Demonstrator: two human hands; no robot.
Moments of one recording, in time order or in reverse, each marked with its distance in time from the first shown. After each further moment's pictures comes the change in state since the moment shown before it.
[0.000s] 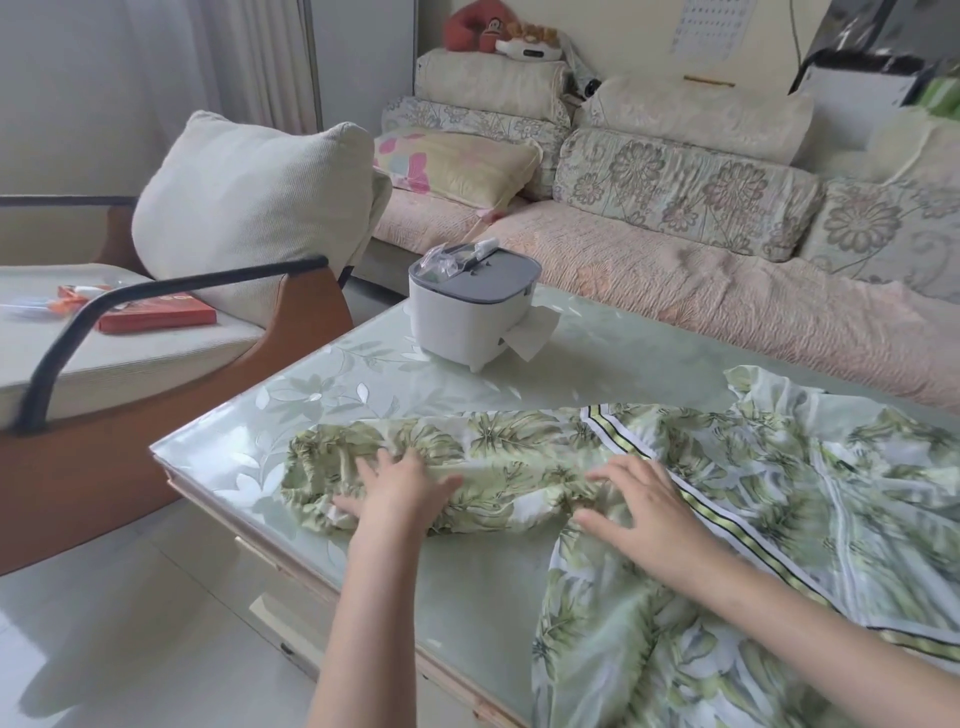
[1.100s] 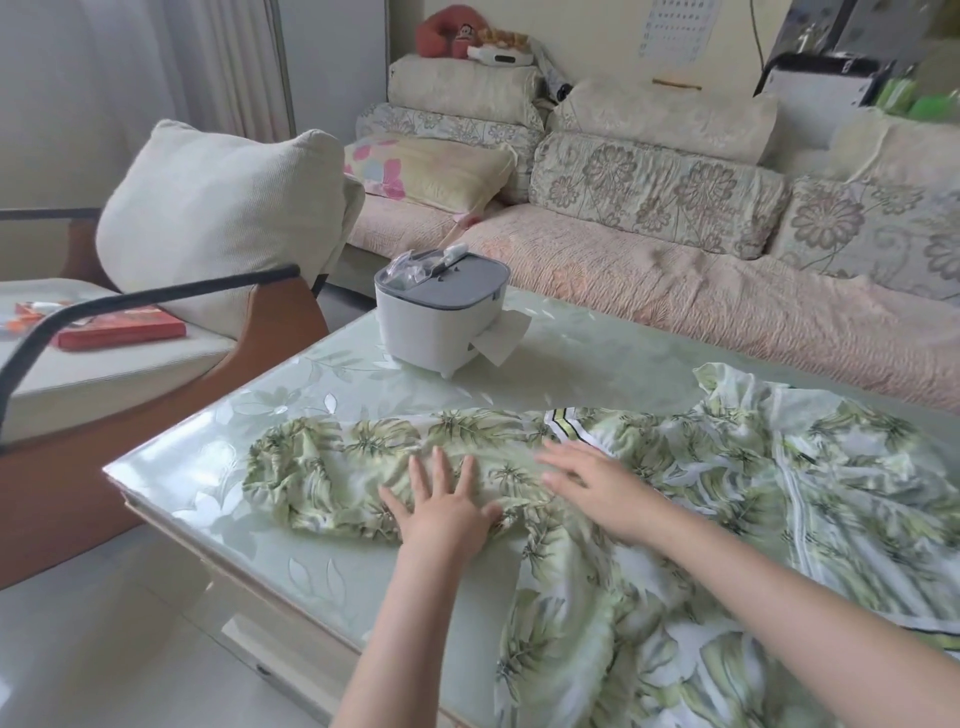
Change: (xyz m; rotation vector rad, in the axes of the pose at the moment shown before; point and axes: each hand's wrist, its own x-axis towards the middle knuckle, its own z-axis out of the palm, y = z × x) left_hand -0.008 0.052 0.044 0.343 -0.101 0.177; right_hand 0.046 0.021 -0.003 0.067 -0.100 -0.073
